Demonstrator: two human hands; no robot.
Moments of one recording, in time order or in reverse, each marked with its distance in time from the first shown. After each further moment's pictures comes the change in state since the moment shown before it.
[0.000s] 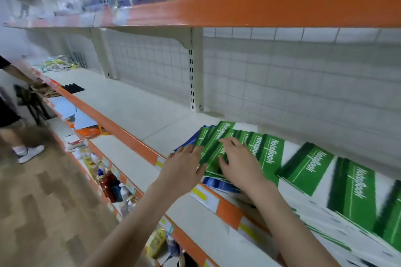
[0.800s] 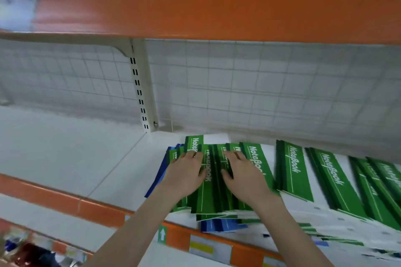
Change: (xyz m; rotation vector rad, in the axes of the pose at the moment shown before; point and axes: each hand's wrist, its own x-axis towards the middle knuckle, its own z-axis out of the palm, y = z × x) left_hand 0.133 -0.018 0.042 -0.116 -0.164 0.399; right_hand 0.039 0.026 0.020 -0.071 0.098 0.456
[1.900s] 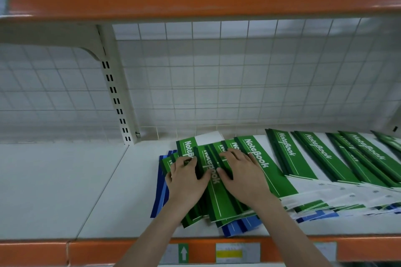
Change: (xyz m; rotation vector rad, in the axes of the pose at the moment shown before) left_hand 0.013 -0.028 0.035 -0.396 0.088 -0.107; right_hand 0.005 -0.014 0.038 -0.097 0.194 0.158
